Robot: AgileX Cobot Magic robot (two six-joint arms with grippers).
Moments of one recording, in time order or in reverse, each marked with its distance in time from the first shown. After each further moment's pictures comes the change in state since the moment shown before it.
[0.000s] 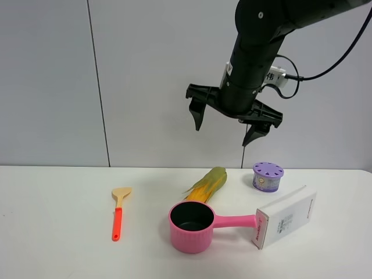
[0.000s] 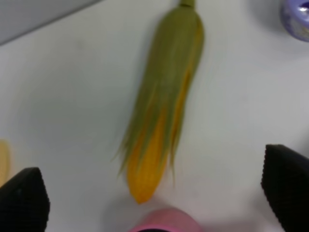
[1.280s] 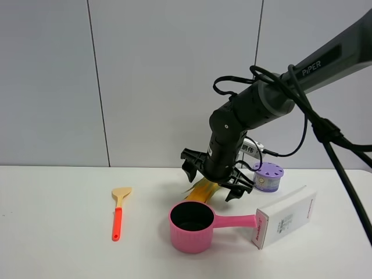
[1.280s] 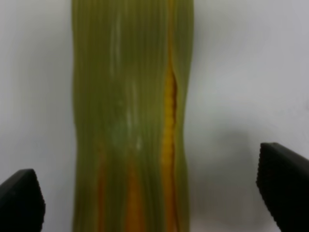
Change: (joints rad) left arm 0.000 0.000 0.000 0.000 0.000 0.000; right arm -0.026 0.337 -0.022 -0.120 -0.275 0.316
